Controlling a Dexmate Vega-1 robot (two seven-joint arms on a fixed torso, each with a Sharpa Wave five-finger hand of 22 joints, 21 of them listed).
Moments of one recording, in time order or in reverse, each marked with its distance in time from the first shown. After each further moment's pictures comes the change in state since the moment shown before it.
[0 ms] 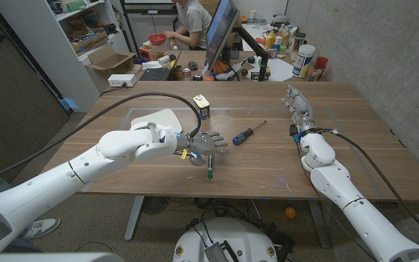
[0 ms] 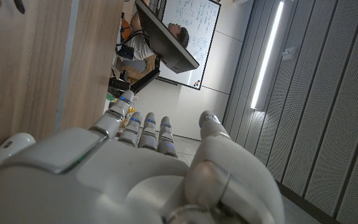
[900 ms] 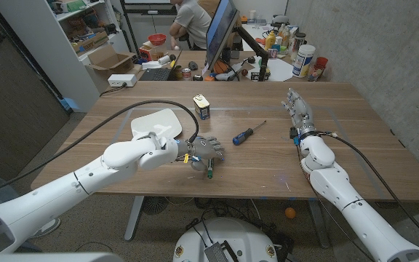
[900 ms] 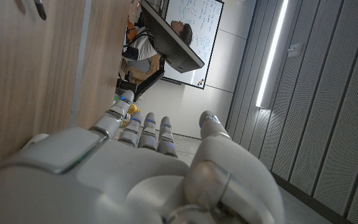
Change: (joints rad) left arm 0.063 -0.011 0.018 0.024 -0.010 0.130 0.068; left_hand 0.008 0.019 -0.033 -0.008 0.000 0.147 -0.014 0.053 0.000 0.098 -0.037 0.038 -0.003 0.089 -0.023 0.009 -0.001 0.024 -0.002 0.007 0.000; right arm 0.002 0.014 0.001 0.046 0.016 0.021 0.023; right_hand 0.000 0.000 0.000 0.000 0.000 0.000 0.000 0.000 0.000 0.000 0.000 0.000 0.005 0.005 0.005 0.000 0.000 0.000 0.000 0.000 0.000
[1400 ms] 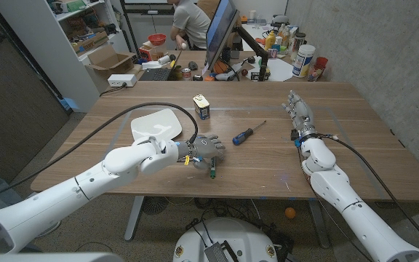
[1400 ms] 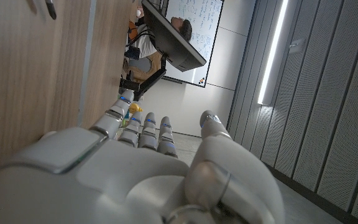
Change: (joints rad) left arm 0.018 -0.006 0.005 0.002 0.023 0.038 0.079; left_hand 0.013 0.013 -0.018 -0.001 0.000 0.153 -0.018 0.041 0.001 0.069 -0.026 0.017 -0.005 0.070 -0.022 0.010 -0.001 0.026 -0.001 0.008 0.000; right arm -0.004 0.008 0.008 0.030 0.016 0.023 0.021; right_hand 0.005 -0.005 -0.004 -0.004 0.000 0.000 0.000 0.000 0.000 0.000 0.000 0.000 0.001 0.000 0.000 0.000 -0.002 0.000 0.007 0.000 0.000
